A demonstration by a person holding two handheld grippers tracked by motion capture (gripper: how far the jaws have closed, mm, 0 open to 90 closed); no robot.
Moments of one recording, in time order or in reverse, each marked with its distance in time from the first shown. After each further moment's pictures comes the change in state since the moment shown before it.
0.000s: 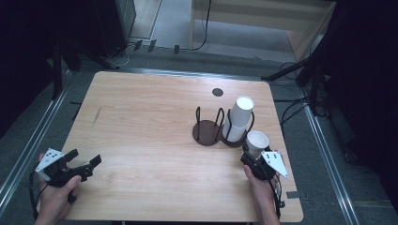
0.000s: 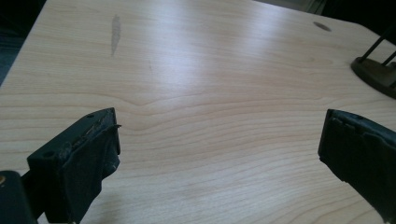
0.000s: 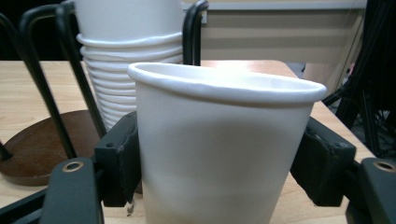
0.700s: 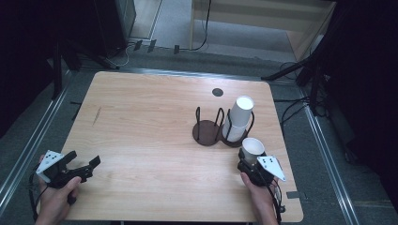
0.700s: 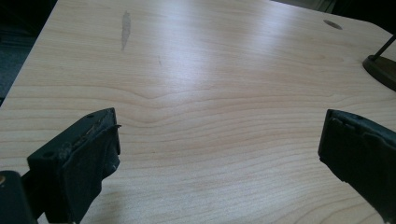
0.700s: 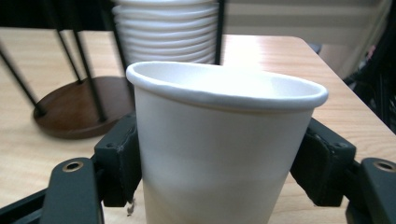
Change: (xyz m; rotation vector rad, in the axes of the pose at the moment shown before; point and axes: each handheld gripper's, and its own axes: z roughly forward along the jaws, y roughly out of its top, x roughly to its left) left arm 0.001 -0.005 -0.001 -0.003 0.020 -0.007; right arm 0.011 -0.006 -0.018 0.095 0.047 -0.045
